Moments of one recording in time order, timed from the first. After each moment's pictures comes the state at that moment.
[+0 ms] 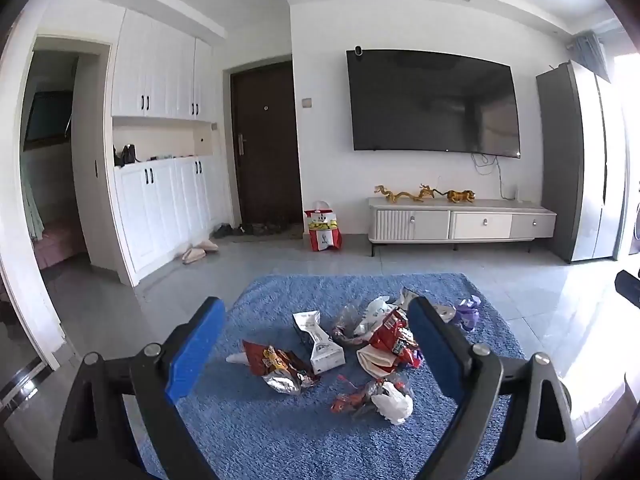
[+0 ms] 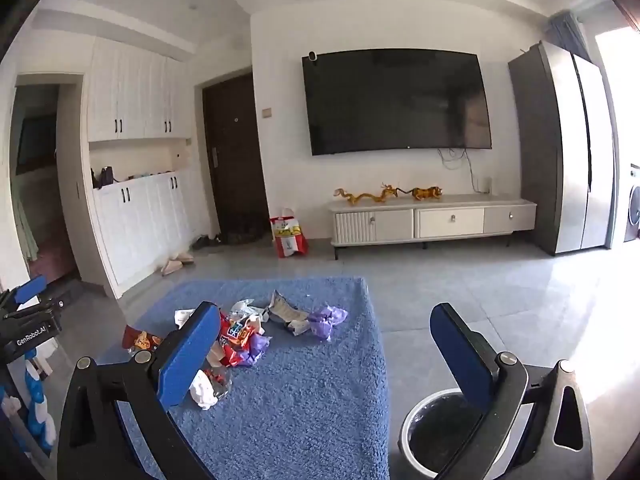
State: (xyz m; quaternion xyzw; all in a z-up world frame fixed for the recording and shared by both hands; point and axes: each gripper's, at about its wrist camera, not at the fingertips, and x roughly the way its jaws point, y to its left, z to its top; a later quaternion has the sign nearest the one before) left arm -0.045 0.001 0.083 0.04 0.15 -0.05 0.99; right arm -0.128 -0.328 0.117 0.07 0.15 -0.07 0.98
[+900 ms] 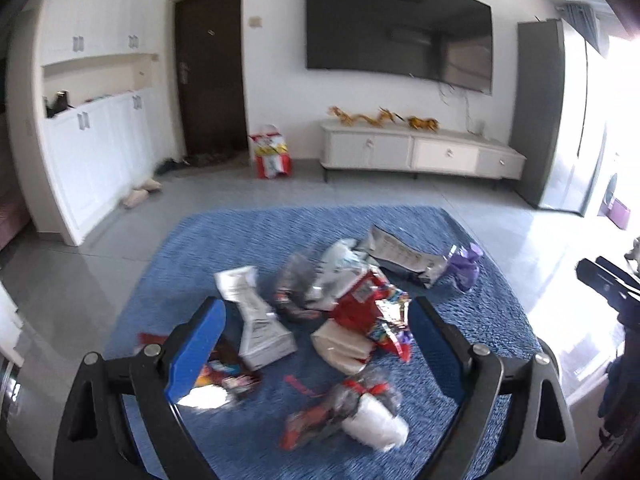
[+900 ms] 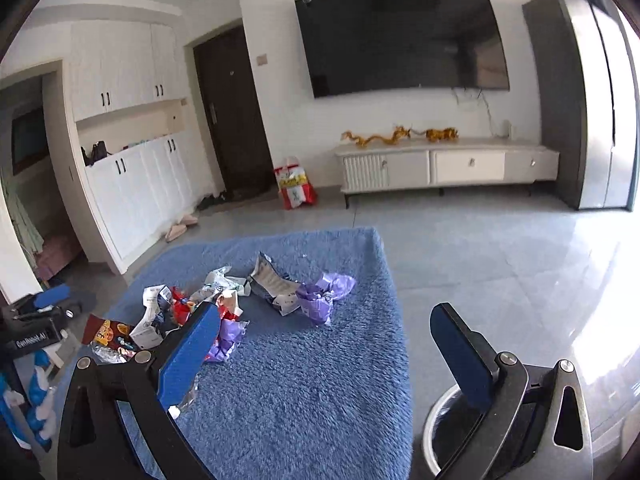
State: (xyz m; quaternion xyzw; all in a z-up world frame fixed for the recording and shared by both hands) left arm 0.095 -0.050 0.018 0.05 0.30 -0.15 0.94; right arm 0.005 -0.367 0.058 0.14 0.26 -0.03 0.95
